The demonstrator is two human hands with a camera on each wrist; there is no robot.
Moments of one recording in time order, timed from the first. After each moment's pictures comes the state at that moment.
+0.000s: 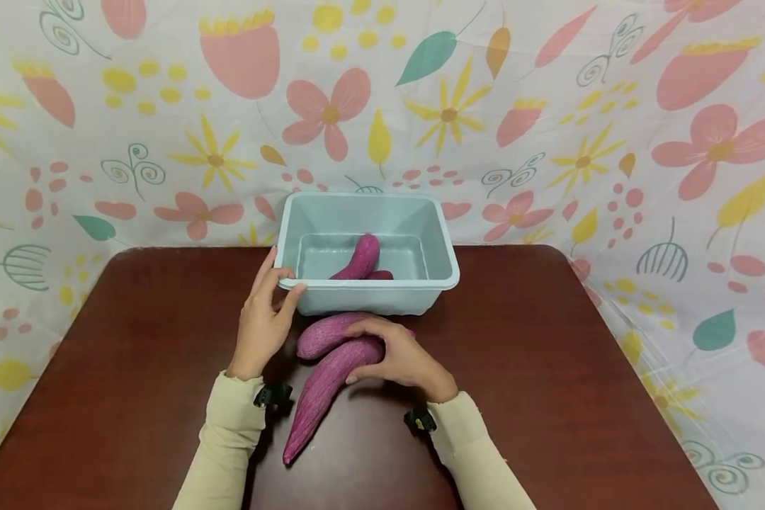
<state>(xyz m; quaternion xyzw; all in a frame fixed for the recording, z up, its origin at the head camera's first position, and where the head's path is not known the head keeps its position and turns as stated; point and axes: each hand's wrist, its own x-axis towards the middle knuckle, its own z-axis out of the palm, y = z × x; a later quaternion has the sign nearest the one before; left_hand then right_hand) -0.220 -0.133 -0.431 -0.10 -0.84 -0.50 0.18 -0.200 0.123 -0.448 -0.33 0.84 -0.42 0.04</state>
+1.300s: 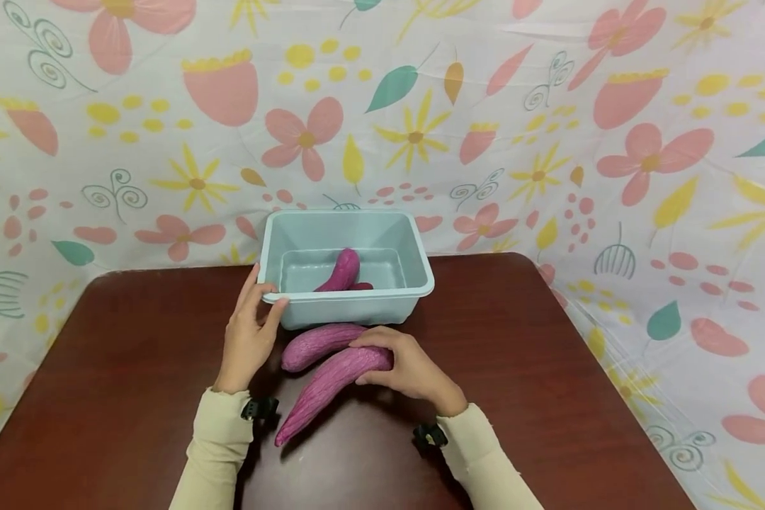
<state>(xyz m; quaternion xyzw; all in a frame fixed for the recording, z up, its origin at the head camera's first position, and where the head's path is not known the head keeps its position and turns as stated) -0.219 -0.132 -0.434 -0.11 -0.85 -0.49 0.19 -0.177 0.156 -0.429 -0.31 0.86 -0.40 -0.01</state>
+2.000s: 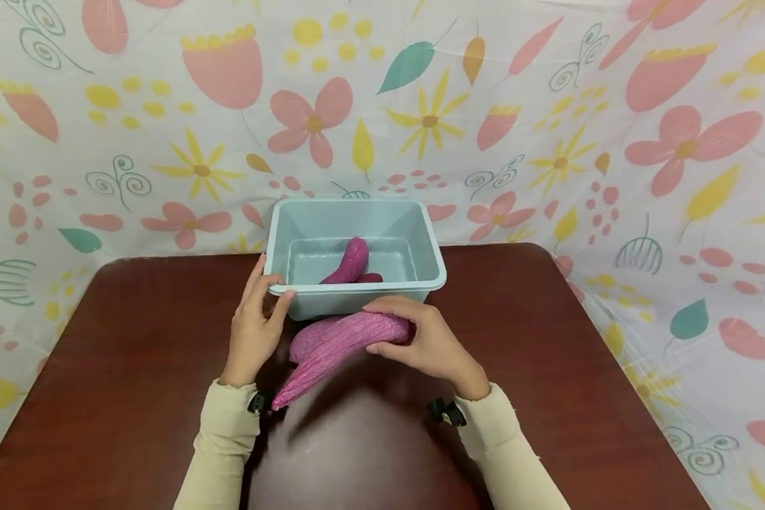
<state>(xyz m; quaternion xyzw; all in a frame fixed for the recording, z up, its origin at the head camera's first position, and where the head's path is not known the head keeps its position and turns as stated) -0.220 -0.130 -0.435 -0.09 -0.85 -0.49 0.20 -0.188 0.160 -0.385 -0.33 0.83 -0.44 -0.07</state>
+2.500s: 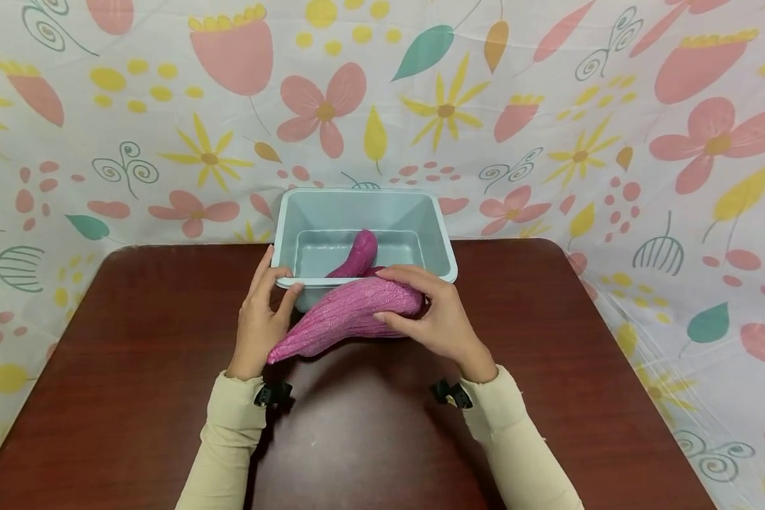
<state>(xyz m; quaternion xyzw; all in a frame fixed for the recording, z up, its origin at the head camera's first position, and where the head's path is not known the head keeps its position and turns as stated) -0.221 -0.132 -0.433 -0.10 -0.84 -0.51 0.19 -0.205 0.151 -0.366 -0.29 0.81 -0.49 -0.13</state>
